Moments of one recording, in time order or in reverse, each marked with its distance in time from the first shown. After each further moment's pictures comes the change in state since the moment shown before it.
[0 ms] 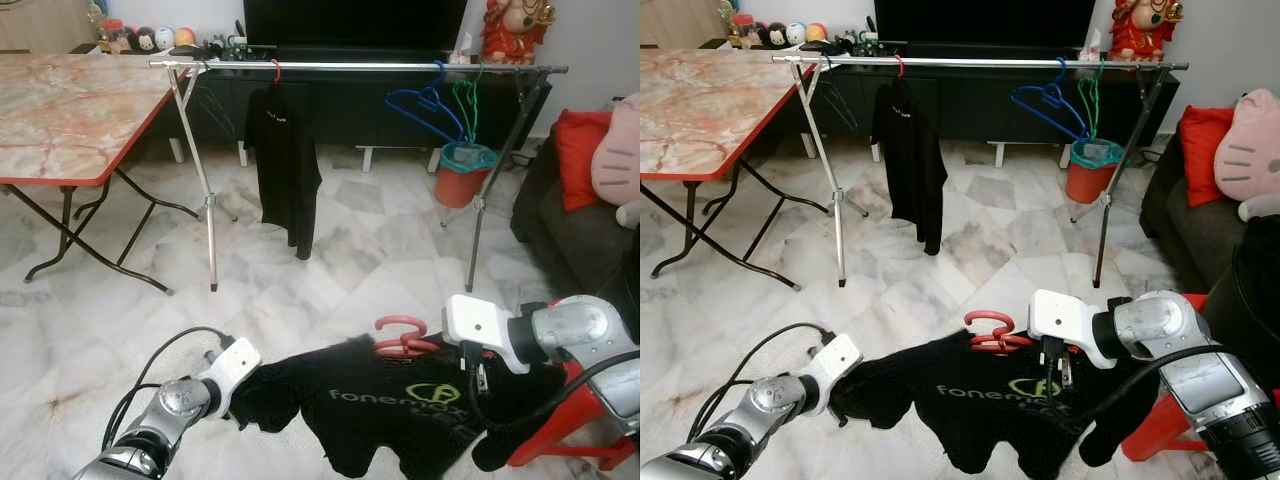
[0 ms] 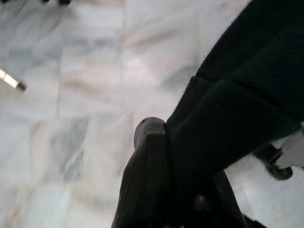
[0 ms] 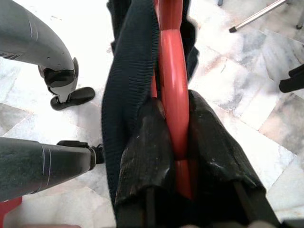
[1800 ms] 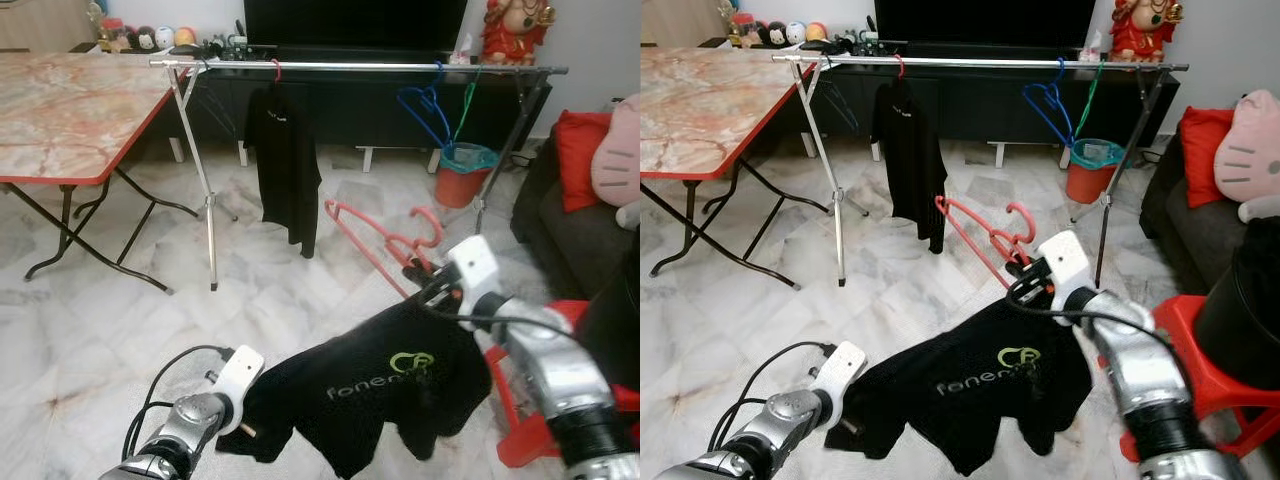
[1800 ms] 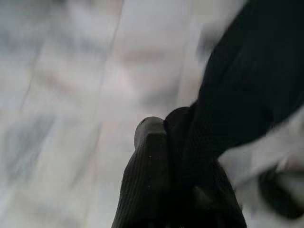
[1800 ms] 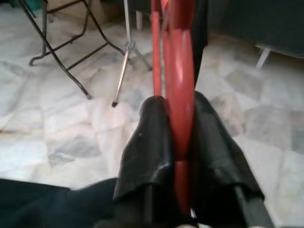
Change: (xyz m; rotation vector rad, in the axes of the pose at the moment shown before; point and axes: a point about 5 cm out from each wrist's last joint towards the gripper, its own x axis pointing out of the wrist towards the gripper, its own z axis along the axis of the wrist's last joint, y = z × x) left arm 0.017 -0.018 0.030 -0.234 -0.120 -0.018; right arm 0.063 -0.033 -0.019 0.608 -0.396 -0.755
